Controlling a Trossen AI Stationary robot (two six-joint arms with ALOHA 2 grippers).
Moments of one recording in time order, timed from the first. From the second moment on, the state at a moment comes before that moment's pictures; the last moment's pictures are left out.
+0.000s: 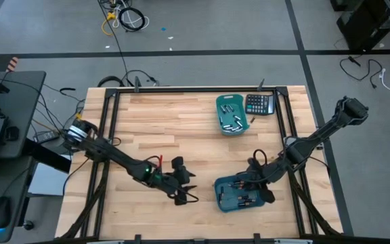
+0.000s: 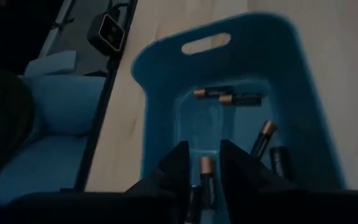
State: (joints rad) left arm -0.45 1.74 0.93 0.18 -0.46 -0.34; right arm 0.59 1.09 0.56 -0.19 0.04 0.59
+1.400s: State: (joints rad) left arm -0.27 2.07 1.05 0.69 -0.27 -0.13; right arm 0.55 0.91 0.56 -0.14 0.40 0.21
